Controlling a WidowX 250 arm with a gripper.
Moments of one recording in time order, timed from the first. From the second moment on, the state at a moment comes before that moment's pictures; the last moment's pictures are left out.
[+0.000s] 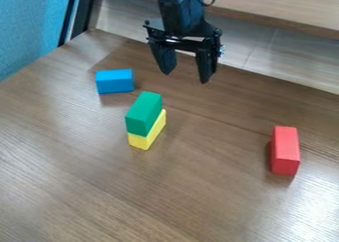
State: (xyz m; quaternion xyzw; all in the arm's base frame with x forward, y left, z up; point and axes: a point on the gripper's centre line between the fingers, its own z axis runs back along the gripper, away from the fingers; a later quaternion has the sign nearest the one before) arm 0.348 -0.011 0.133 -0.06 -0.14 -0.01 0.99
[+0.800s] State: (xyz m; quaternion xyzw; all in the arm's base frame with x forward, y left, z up) arm 0.333 0.019 0.133 -0.03 -0.12 0.04 0.99
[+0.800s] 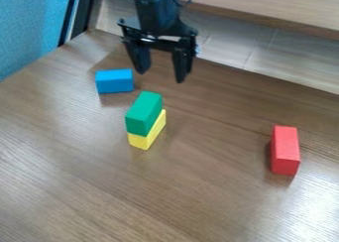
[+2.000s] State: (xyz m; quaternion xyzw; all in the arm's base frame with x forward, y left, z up) arm 0.308 0.045 0.095 -0.04 -0.10 0.14 0.99
